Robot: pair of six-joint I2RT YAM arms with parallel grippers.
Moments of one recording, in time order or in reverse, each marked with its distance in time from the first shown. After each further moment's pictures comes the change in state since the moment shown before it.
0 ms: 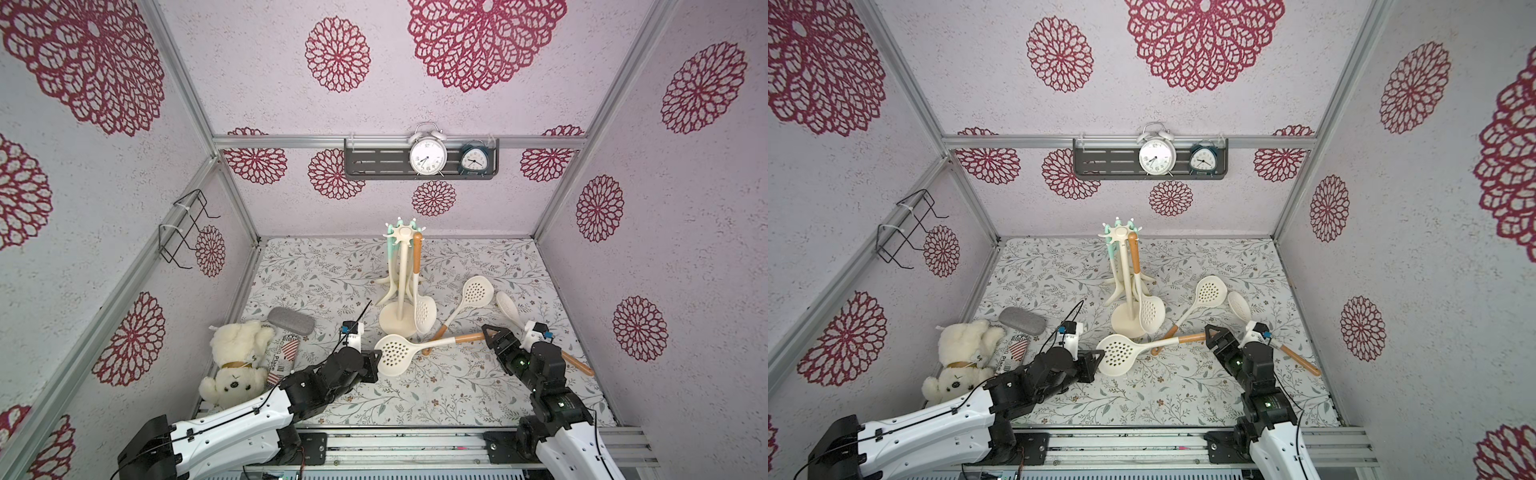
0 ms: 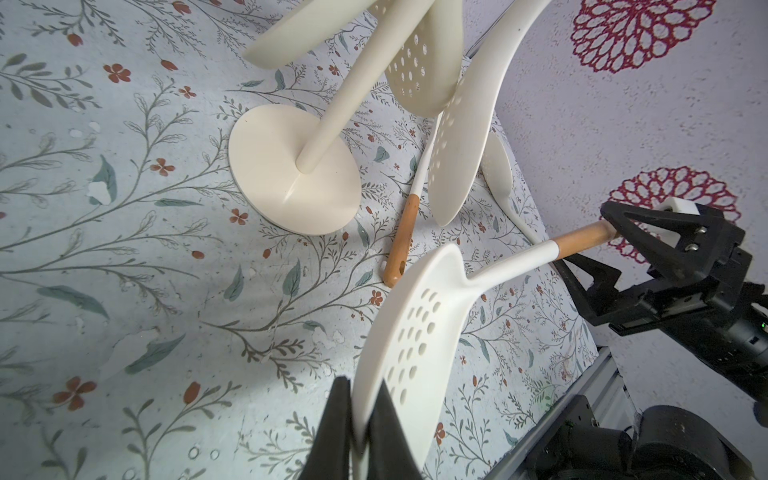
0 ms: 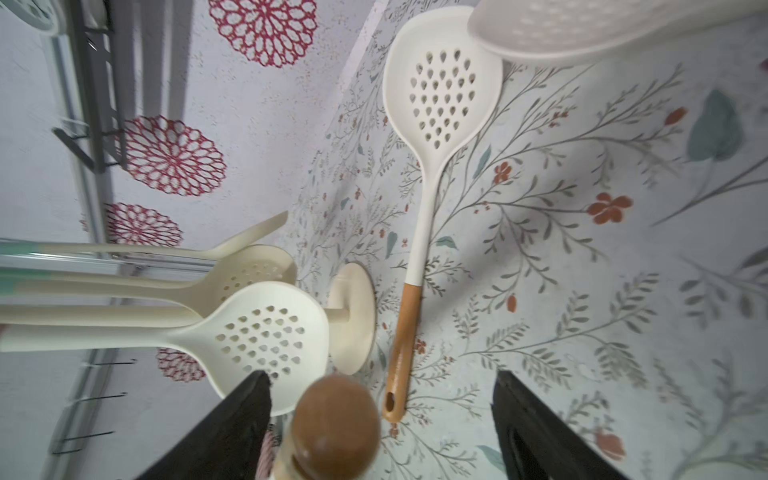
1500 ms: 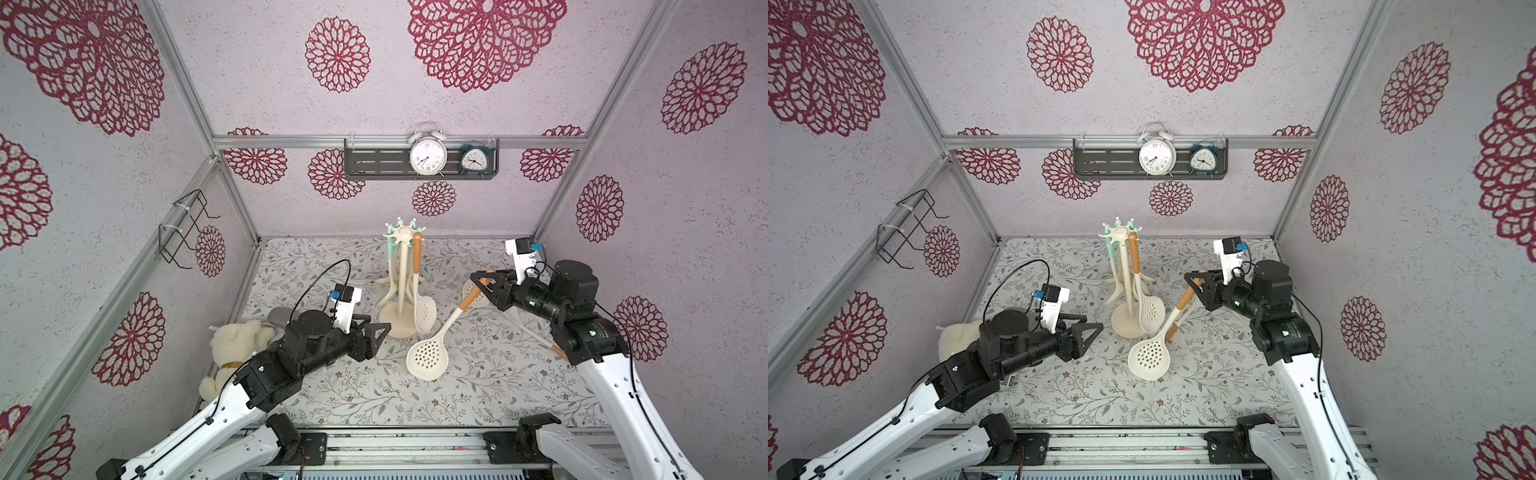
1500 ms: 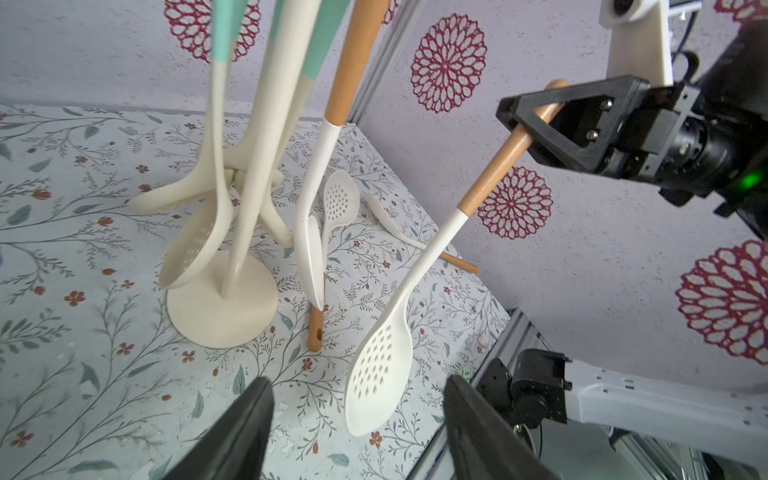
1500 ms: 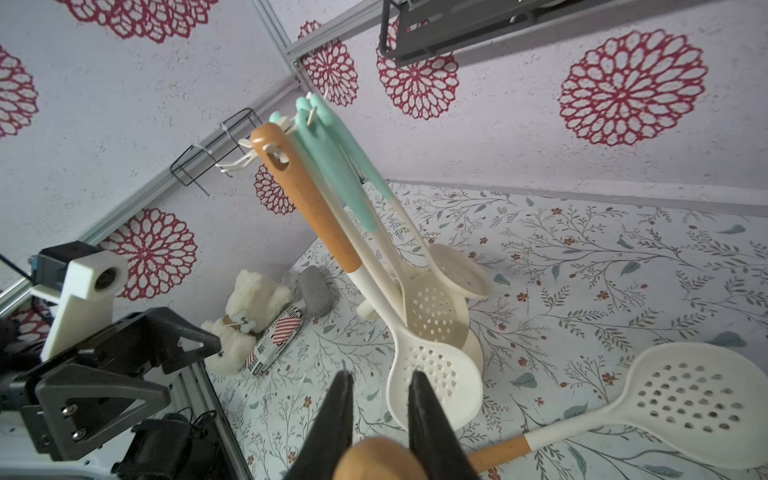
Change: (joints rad) left arm 0.193 -0.084 0.435 -0.300 0.368 0.377; right arm 0.053 0.517 0.913 -0.300 -0.430 -0.843
